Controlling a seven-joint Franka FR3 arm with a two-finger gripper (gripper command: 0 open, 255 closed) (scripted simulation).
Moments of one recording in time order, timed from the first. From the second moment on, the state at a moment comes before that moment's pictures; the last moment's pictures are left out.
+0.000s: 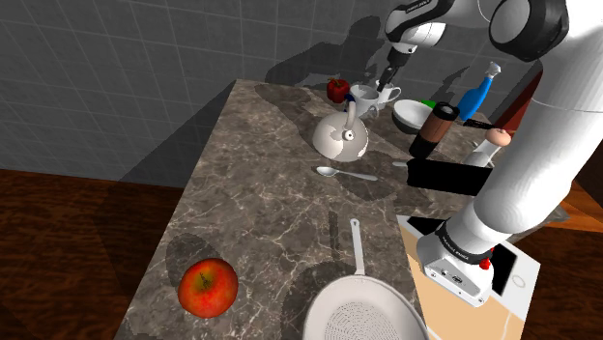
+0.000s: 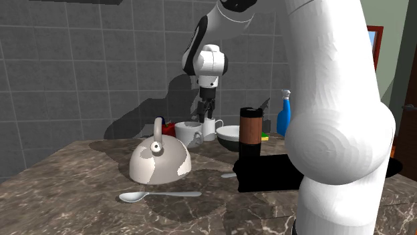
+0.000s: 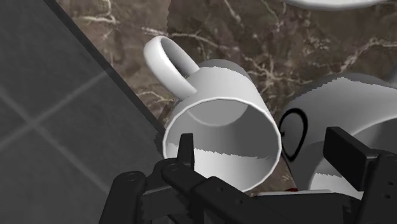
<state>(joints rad) -0.19 0.32 -0.44 -1.84 0.21 2.21 -0.94</state>
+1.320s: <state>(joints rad) -0.18 0.26 -0.45 -1.74 0.17 2.03 -0.91</state>
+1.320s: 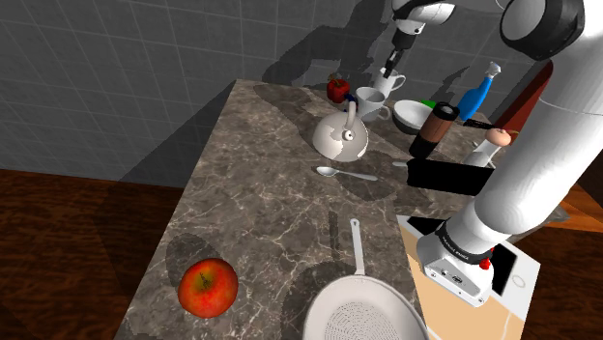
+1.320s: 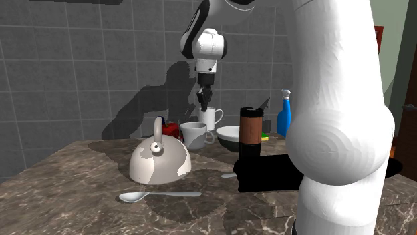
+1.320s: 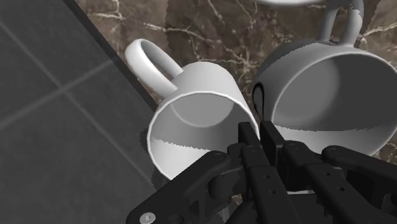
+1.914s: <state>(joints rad) -0.18 0.24 -0.45 -1.65 0.16 1.91 -0.90</state>
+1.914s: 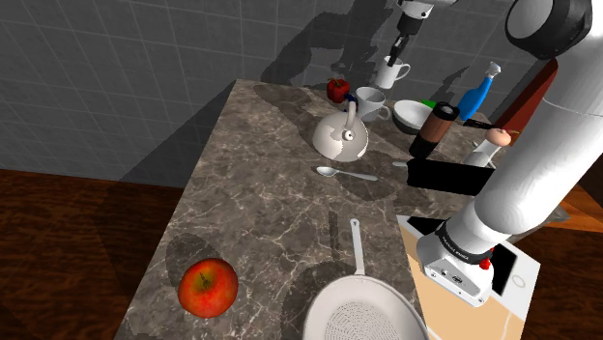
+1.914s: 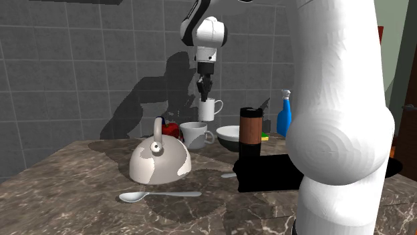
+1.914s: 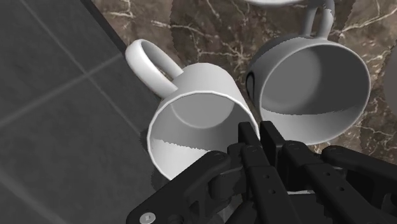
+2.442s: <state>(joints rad) -0.18 0.23 -0.46 -1.55 0.15 1.81 -0.89</state>
